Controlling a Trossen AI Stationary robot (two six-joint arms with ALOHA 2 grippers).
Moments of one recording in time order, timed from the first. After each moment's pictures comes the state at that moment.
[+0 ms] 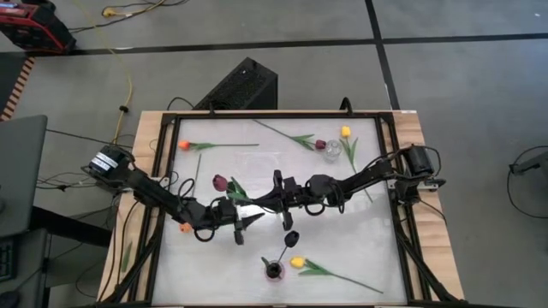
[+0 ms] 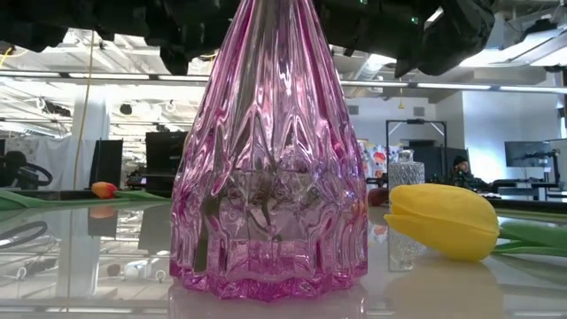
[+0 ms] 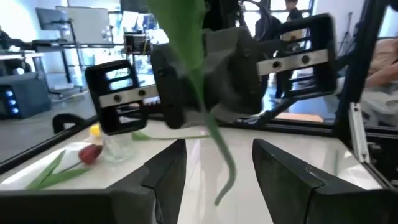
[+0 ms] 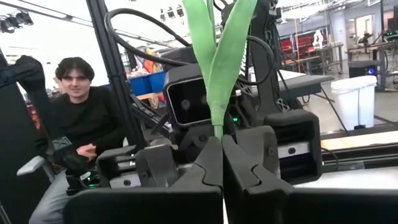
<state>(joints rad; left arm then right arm) -0.46 1.56 0.52 1.15 -0.69 0.03 0.15 1.86 0.91 1.16 -0.02 0.24</state>
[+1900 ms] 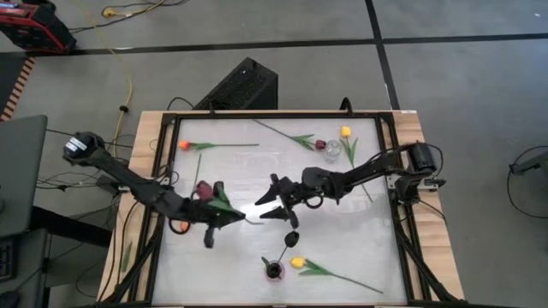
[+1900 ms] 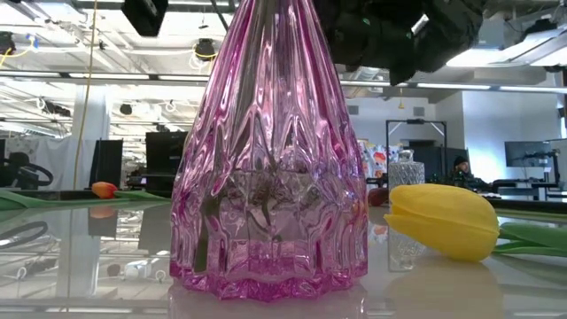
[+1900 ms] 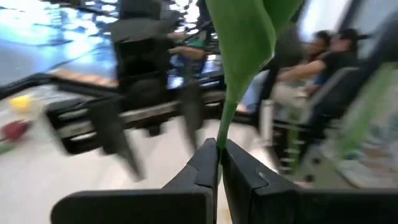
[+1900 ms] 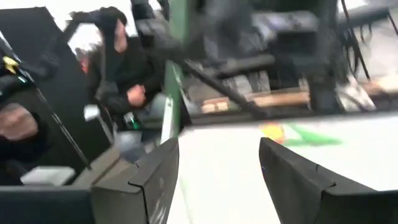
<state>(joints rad) -0.52 1.10 0.52 0.58 -0.45 -0.25 0.07 1.81 0.91 0.91 -0.32 0.29</state>
